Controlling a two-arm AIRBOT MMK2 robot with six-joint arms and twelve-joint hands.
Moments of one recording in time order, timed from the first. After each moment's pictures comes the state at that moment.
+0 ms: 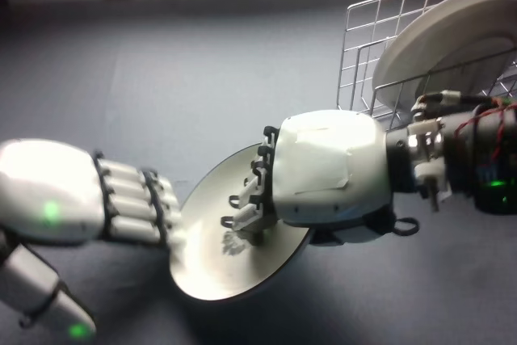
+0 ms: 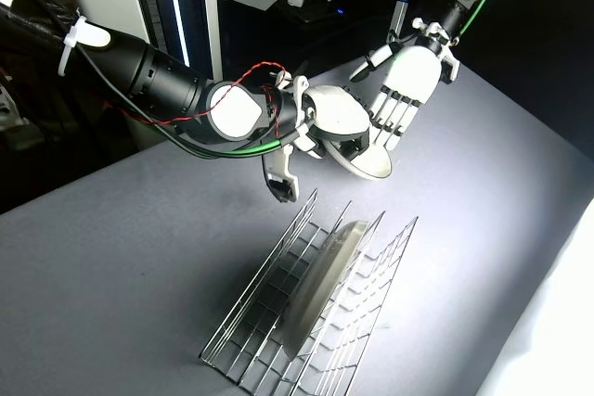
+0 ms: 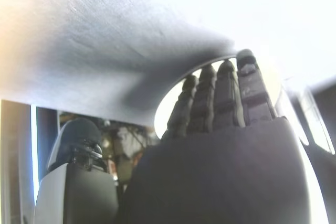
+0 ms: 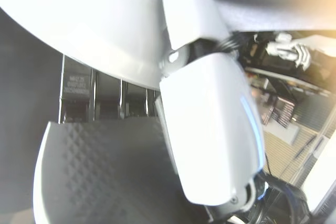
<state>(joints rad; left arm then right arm) 0.61 -0.86 1.23 1.56 -0.71 -0.15 -0.43 -1.24 1.13 -1.14 0.47 -0.27</state>
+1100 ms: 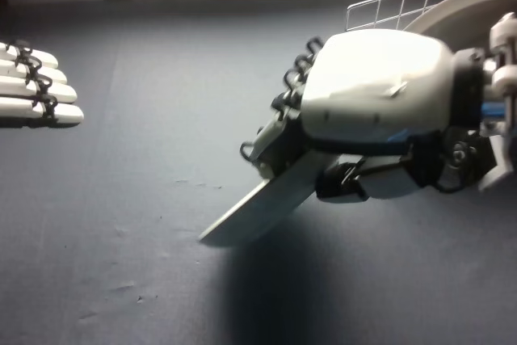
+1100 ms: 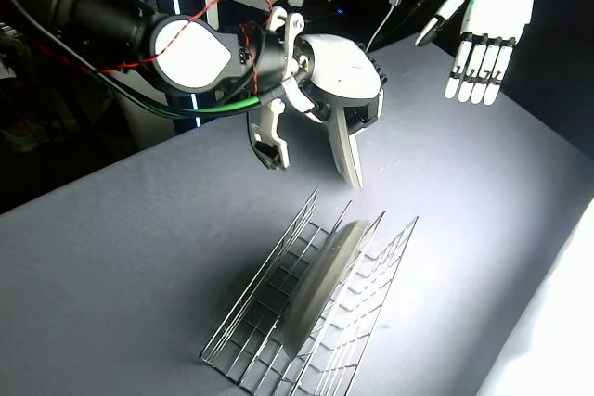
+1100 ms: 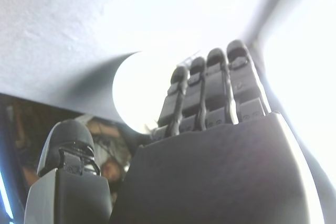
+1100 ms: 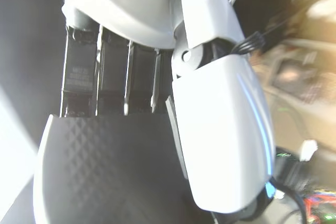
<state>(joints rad) 0.42 -0.65 1.31 1.55 -0.85 -0.18 -0.30 -1.03 0.93 -0.83 0.46 -0.27</state>
